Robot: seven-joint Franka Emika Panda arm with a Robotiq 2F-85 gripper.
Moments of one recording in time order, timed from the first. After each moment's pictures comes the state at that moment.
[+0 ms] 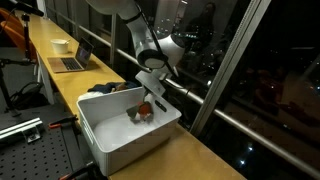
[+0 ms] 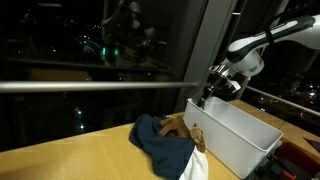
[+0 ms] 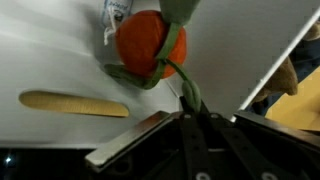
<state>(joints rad) -0.23 0.61 0.26 -1.71 0.36 2.34 -0.77</state>
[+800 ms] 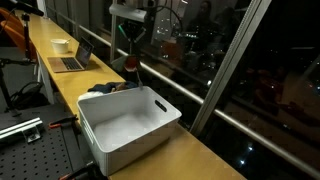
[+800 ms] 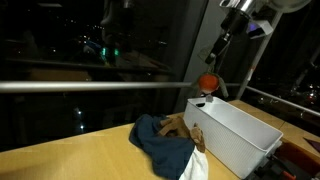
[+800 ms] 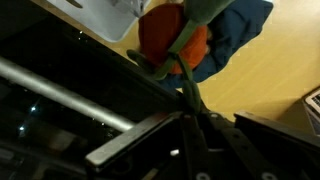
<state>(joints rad) 0.05 0.15 0.24 -1.82 0.07 2.21 -0.52</state>
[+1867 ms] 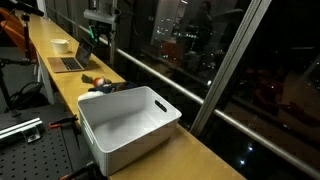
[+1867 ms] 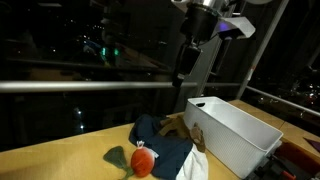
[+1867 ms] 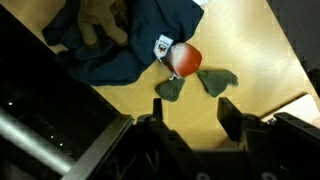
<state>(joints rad) 0.35 0.37 0.30 -1.64 -0.10 2.09 -0.34</state>
